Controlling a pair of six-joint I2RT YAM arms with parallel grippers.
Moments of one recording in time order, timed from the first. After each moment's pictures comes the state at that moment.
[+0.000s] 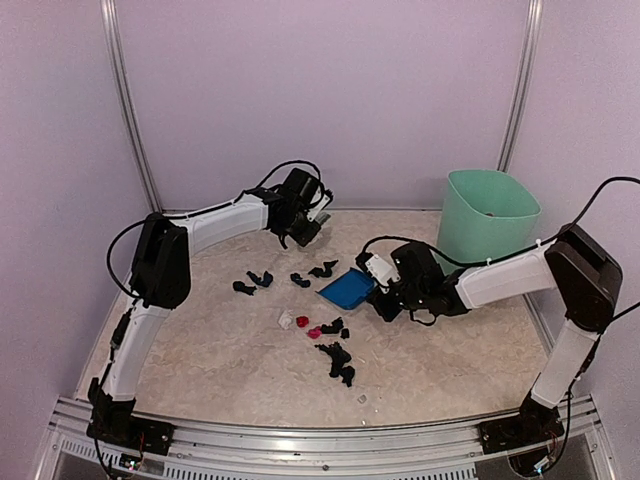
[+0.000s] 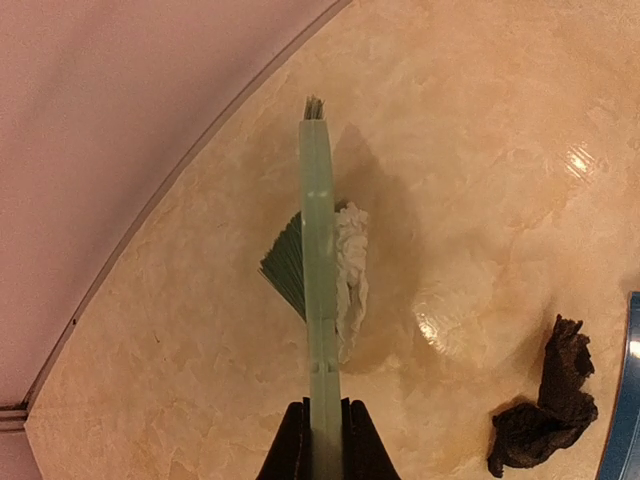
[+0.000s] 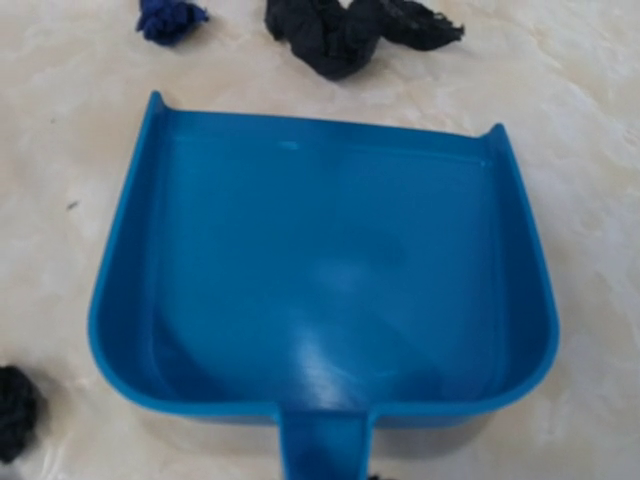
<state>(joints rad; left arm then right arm) -0.65 2.45 2.21 -0.58 -0.31 0.28 0.73 1.74 0.87 0.18 0.02 -0.13</state>
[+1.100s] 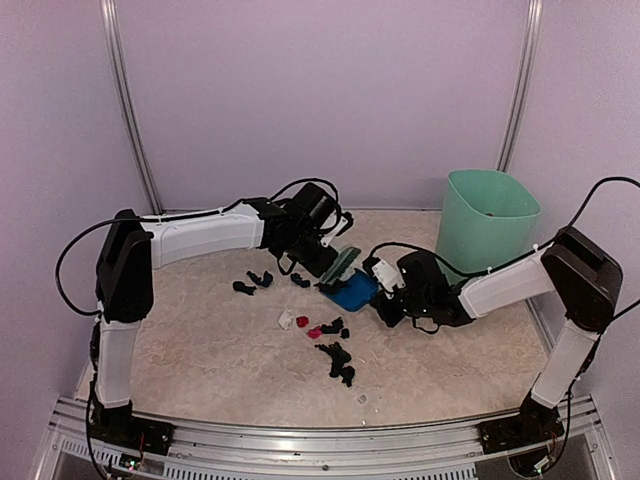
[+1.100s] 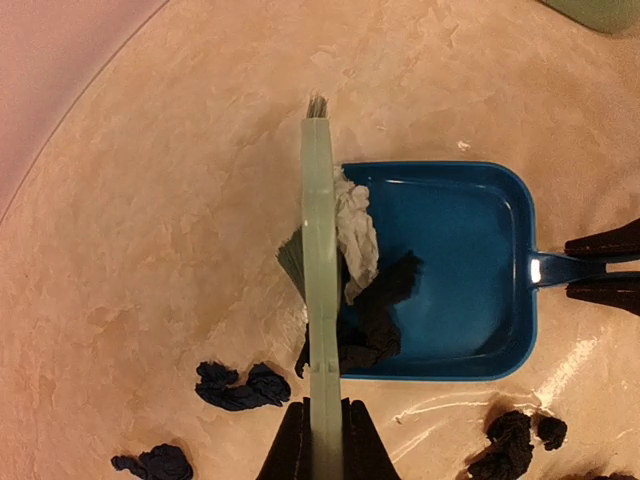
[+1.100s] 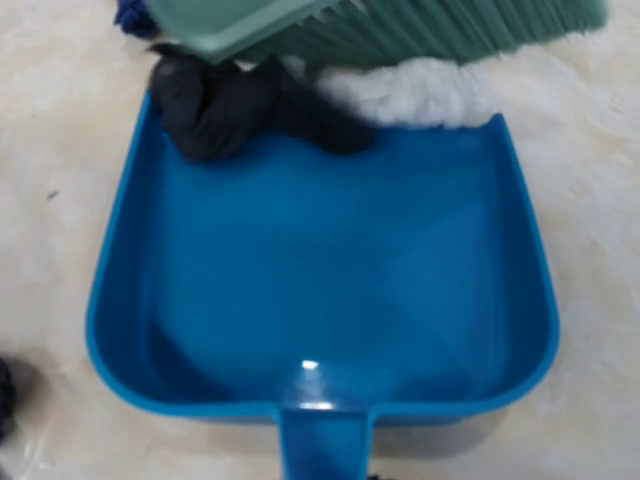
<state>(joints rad) -0.84 2.14 1.84 -0.61 -0.17 0.08 0.72 1.74 0.78 0.30 0.04 -0.09</state>
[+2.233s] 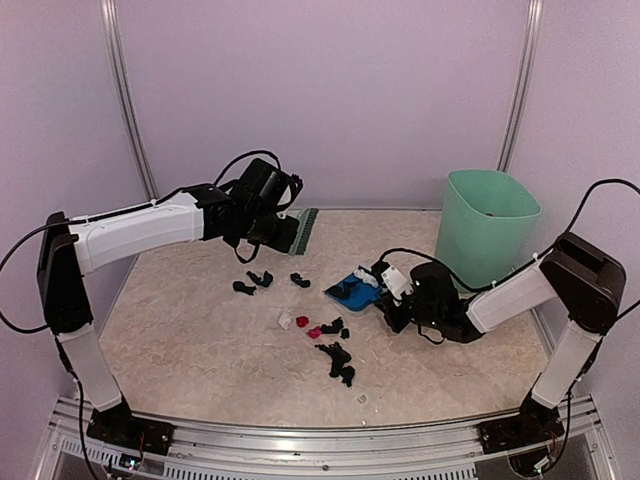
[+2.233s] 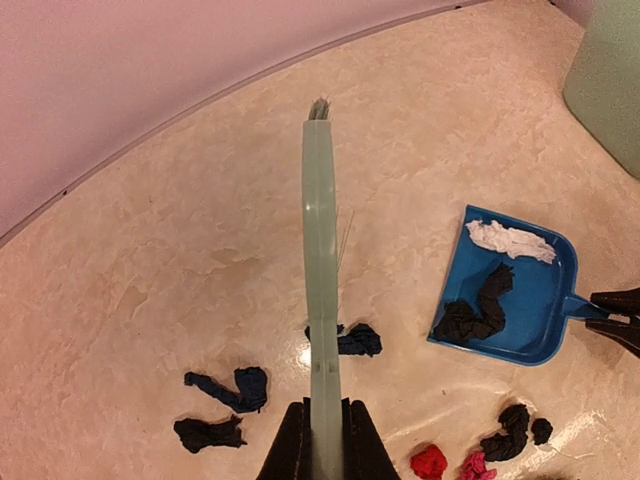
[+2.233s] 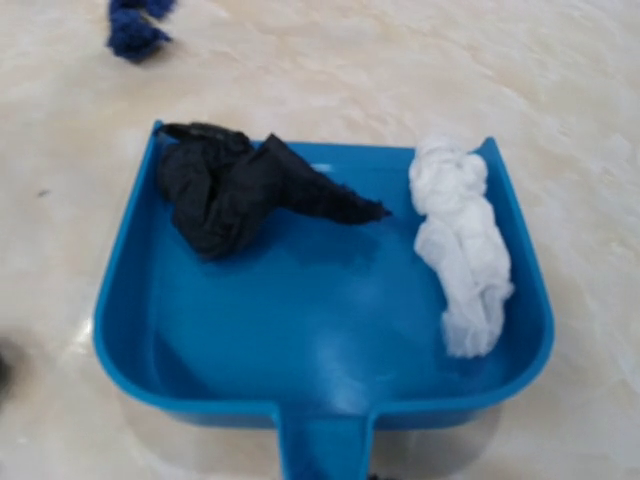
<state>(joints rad) -0.80 1.81 1.58 -0.53 -0.30 -0.14 0.72 1.73 0.62 0.58 0.07 -0.13</state>
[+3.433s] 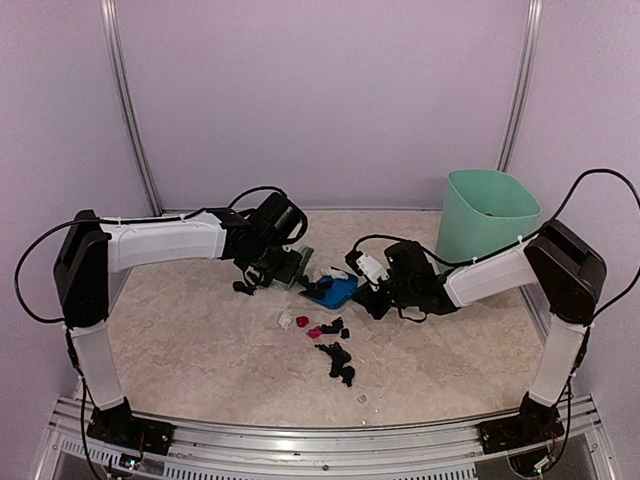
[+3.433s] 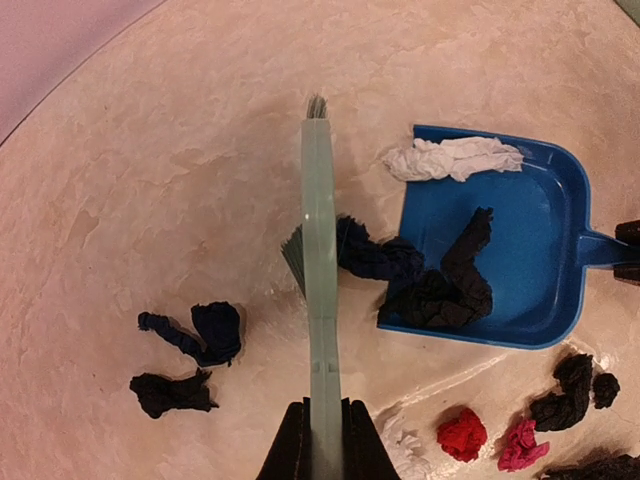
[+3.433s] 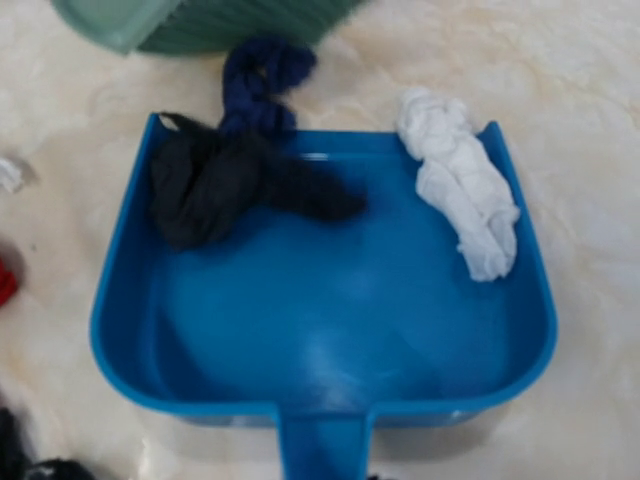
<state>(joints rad) -0.80 1.89 1.48 -0.55 -0.30 -0.17 0.72 1.84 0.92 0.29 -0.11 -0.13</state>
